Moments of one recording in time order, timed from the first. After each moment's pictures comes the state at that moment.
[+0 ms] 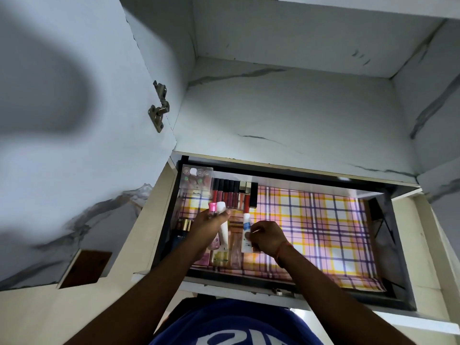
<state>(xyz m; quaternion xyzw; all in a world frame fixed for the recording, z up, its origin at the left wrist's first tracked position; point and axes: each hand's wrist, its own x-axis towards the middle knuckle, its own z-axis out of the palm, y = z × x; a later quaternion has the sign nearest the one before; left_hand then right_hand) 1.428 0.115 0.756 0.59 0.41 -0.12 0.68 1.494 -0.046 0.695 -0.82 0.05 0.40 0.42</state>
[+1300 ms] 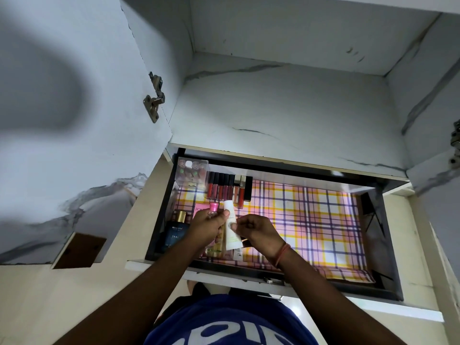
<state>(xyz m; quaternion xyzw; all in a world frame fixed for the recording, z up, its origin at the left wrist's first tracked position) 1.413 0.099 0.752 0.62 0.41 -0.14 0.65 1.470 -0.051 0.737 -0.70 -0.01 0.43 0.57</state>
